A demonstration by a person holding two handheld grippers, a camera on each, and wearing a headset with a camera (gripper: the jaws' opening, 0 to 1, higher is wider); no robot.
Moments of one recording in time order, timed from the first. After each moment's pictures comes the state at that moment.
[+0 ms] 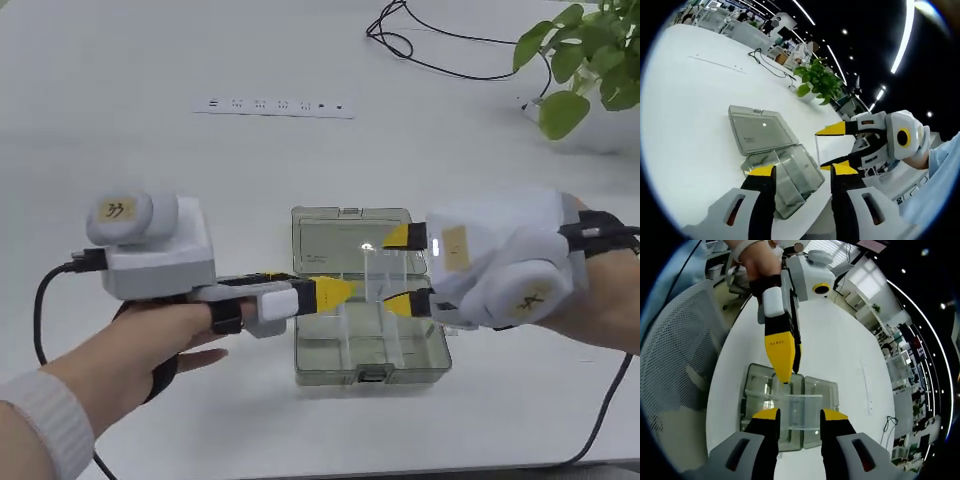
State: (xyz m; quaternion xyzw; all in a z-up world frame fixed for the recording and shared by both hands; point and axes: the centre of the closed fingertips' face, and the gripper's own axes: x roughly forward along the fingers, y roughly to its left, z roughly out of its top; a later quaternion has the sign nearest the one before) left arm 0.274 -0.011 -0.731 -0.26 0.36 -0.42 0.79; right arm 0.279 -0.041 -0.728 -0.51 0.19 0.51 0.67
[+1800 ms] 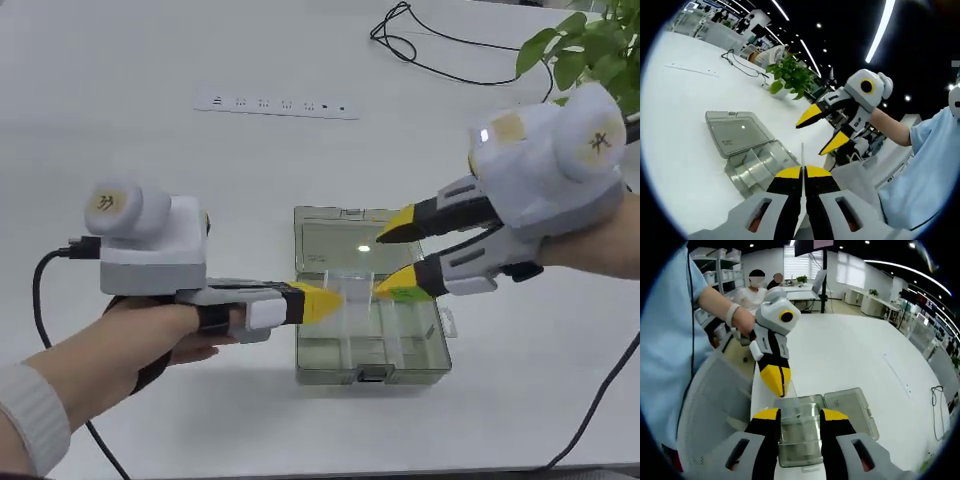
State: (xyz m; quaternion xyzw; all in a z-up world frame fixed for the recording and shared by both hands) left arm 0.236 -0.026 -0.696 -0.23 0.31 -0.55 0.75; right arm 0.264 -0.044 -0.689 -0.21 0.31 0.62 0.69
